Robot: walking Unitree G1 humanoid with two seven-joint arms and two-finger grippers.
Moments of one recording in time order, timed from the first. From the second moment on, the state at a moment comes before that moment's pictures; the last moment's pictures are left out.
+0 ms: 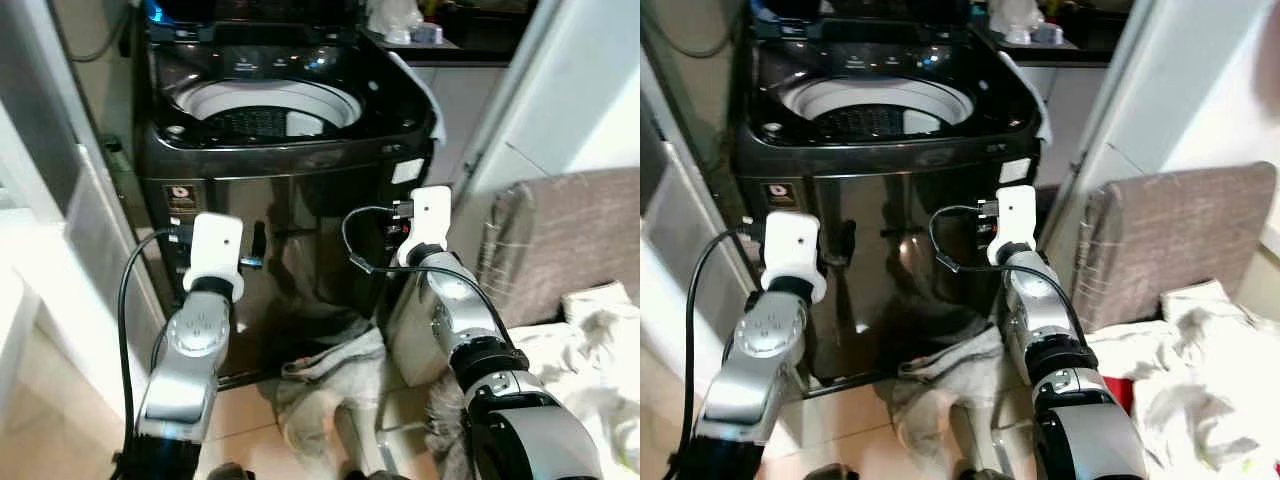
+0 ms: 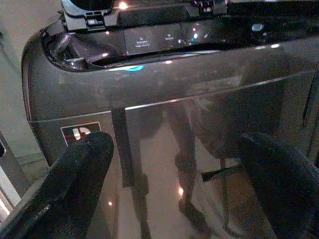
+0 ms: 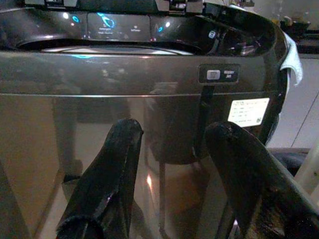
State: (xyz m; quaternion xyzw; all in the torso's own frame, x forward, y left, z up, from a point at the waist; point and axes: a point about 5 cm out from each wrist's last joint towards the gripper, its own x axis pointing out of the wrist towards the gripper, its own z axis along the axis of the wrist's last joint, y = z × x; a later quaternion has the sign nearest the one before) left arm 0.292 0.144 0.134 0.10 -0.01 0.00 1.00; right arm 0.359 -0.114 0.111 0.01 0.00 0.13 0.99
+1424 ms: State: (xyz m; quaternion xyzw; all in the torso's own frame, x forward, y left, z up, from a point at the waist) left arm 0.307 0.130 0.127 0.12 -0.02 -0.09 0.99; right arm 0.339 -0.141 0.091 0.01 0.01 0.08 1.00
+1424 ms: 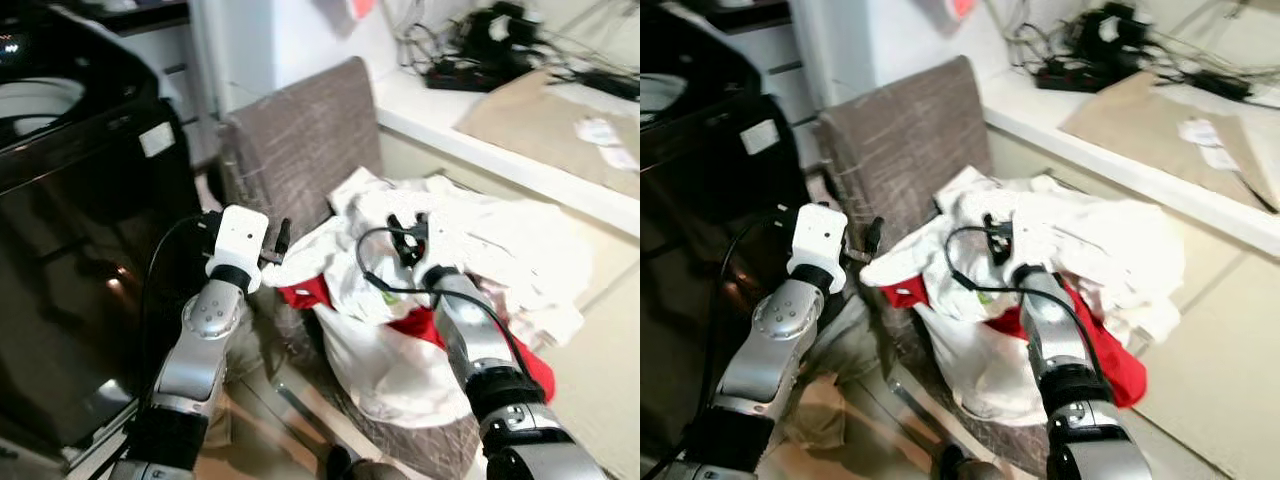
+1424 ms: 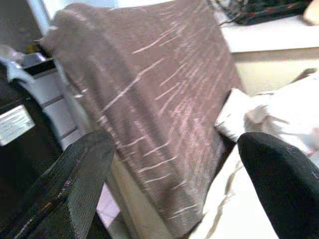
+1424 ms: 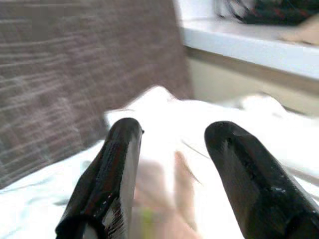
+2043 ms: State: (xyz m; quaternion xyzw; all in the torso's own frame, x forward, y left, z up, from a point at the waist) left arm 0.307 0.123 0.127 0.12 -0.03 -0.17 0.98; right arm 0.341 -0.158 0.091 0.03 0.03 0.04 1.00
